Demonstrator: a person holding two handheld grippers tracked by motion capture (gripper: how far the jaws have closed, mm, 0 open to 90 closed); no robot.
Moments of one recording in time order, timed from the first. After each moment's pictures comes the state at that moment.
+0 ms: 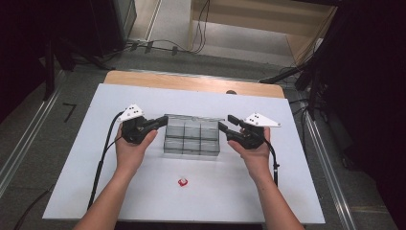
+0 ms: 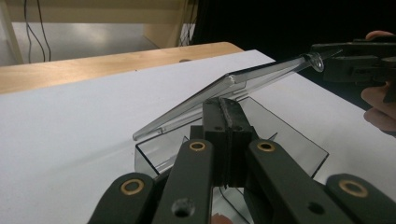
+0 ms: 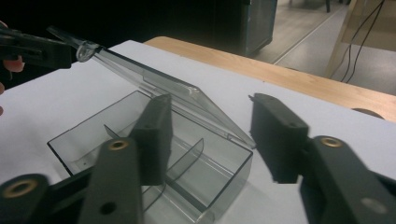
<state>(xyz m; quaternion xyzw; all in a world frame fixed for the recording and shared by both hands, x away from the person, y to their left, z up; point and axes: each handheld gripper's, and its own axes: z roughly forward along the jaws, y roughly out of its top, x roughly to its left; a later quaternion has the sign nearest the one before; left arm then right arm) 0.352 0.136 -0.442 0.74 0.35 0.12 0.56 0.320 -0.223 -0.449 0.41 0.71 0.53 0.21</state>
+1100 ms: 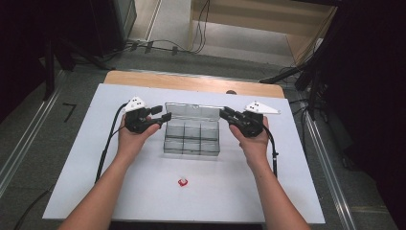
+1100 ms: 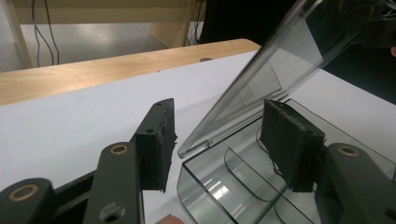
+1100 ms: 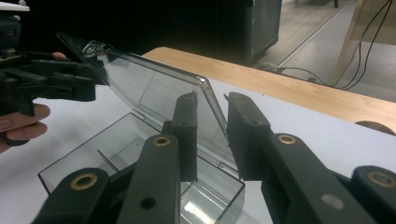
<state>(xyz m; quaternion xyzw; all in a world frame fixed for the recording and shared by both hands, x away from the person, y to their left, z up) 0.402 0.137 -0.466 0.75 0.35 0.12 0.56 0.352 -0.226 -0.440 0.42 0.71 0.54 0.19</state>
